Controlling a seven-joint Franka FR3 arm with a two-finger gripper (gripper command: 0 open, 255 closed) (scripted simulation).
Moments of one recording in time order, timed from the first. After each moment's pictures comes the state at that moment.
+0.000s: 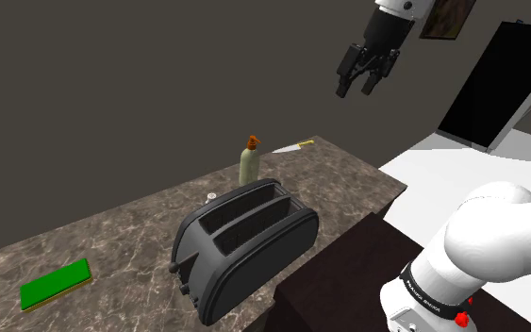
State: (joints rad) arm 0.01 -0.82 0.04 -2.34 0.04 1.70 0.13
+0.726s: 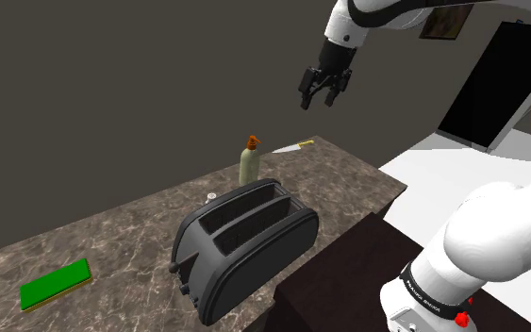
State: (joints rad) arm 0.00 -0.51 0.03 -2.29 0.03 1.93 0.09
